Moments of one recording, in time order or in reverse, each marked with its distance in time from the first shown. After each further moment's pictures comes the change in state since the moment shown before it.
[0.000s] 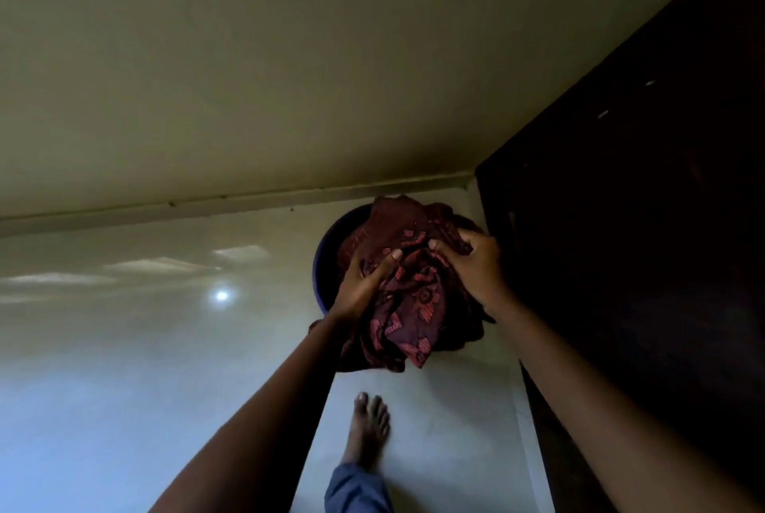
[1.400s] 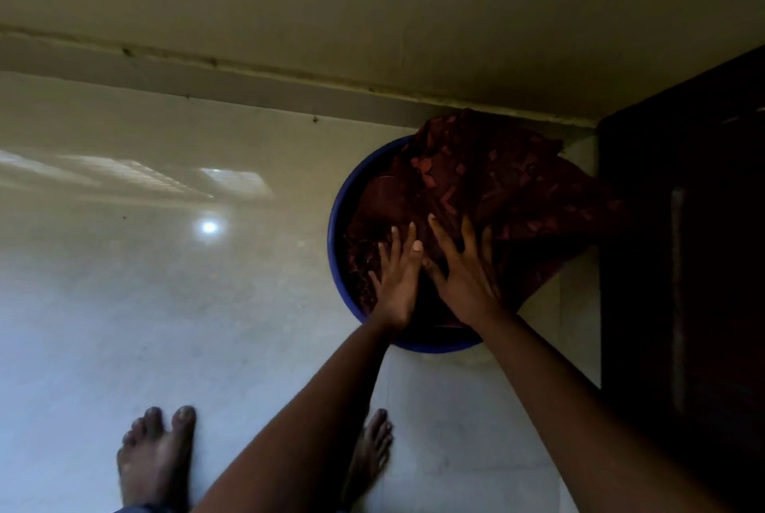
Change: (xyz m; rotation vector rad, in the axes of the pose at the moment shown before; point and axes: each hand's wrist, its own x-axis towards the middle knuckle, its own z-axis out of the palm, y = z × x) left_hand 0.143 -0.204 -0.014 0.280 0.080 0.022; right_hand 0.072 0.209 0.153 -1.027 -0.334 -0.182
